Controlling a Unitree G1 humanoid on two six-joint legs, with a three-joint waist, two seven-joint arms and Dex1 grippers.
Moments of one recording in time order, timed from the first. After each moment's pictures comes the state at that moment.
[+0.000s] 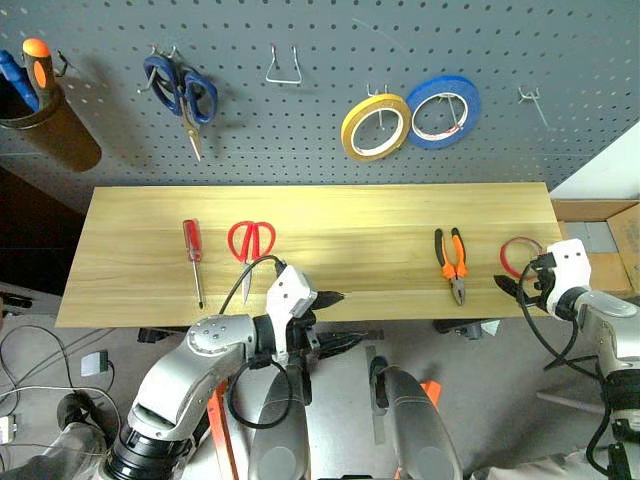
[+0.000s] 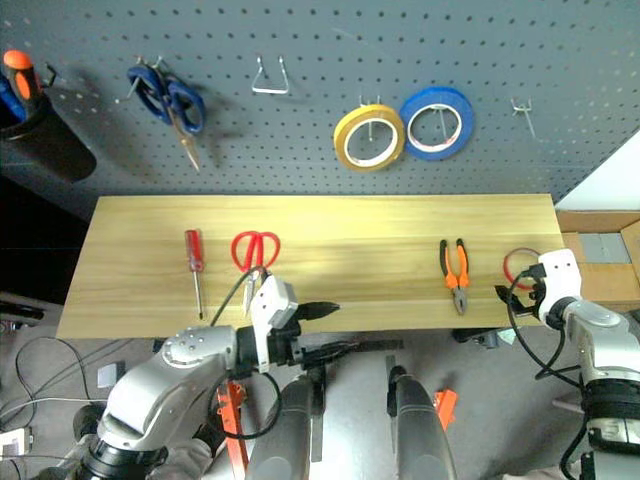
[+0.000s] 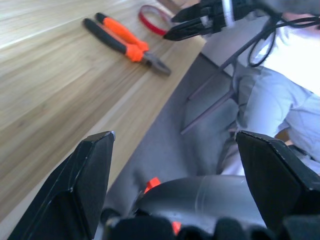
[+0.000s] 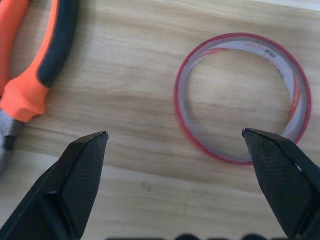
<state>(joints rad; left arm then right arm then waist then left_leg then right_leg) -0.15 0.49 -0.18 -0.51 -0.46 0.69 -0.74 -0.36 -0.69 -0.19 0.40 0.23 0.45 0.58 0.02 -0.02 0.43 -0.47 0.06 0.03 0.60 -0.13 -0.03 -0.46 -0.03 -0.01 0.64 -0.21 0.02</state>
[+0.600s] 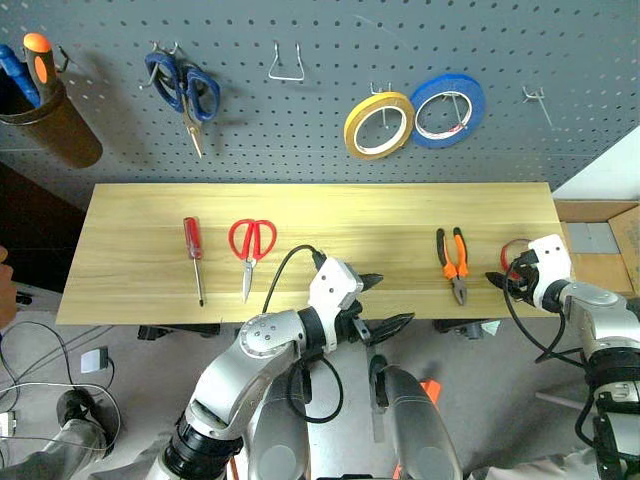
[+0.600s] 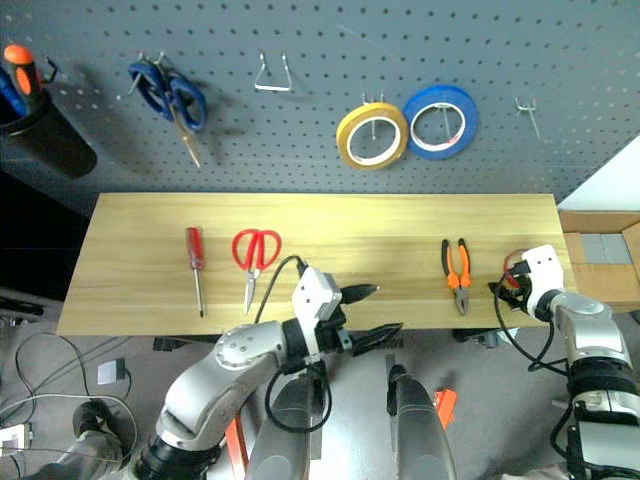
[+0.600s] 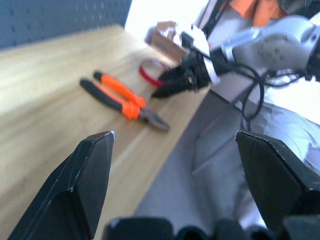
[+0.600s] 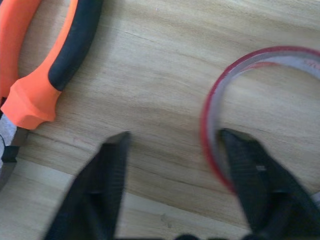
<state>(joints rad) -0.22 0.28 -0.34 -0.48 -0.33 0.58 -0.56 -0.47 -0.67 -0.12 0.59 0.17 0.35 0.66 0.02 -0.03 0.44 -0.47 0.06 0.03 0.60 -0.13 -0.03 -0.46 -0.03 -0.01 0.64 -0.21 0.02</state>
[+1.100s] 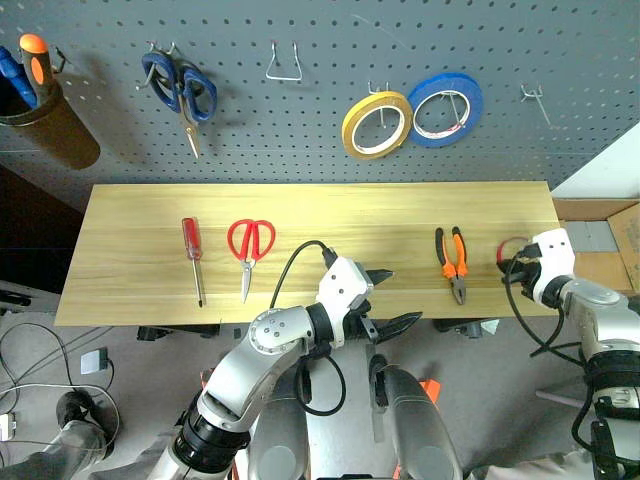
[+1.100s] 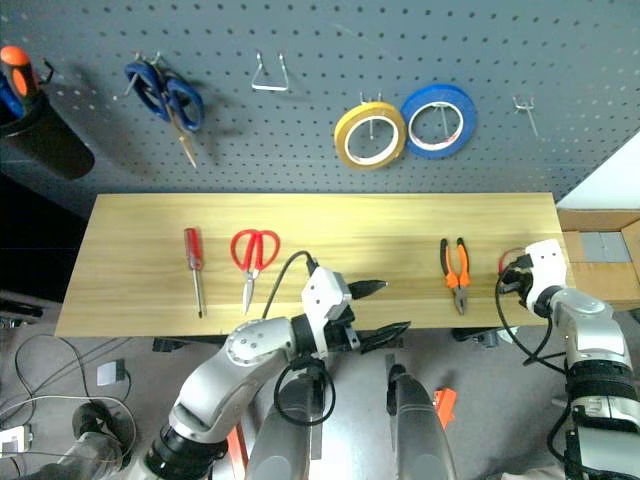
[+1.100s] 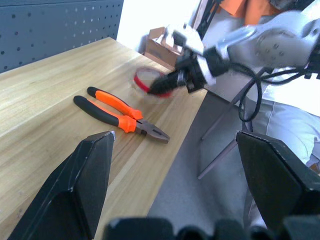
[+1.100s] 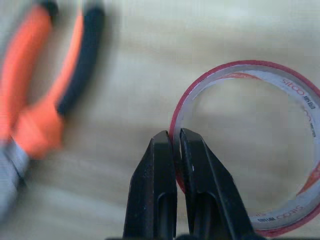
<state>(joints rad) -0.27 0.26 -0.37 -0.41 -0.30 0.49 -0.60 -0.42 -0.64 -0.22 0.35 0.23 0.45 0.56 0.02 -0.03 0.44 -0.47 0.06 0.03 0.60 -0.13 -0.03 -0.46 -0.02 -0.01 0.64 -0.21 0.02</state>
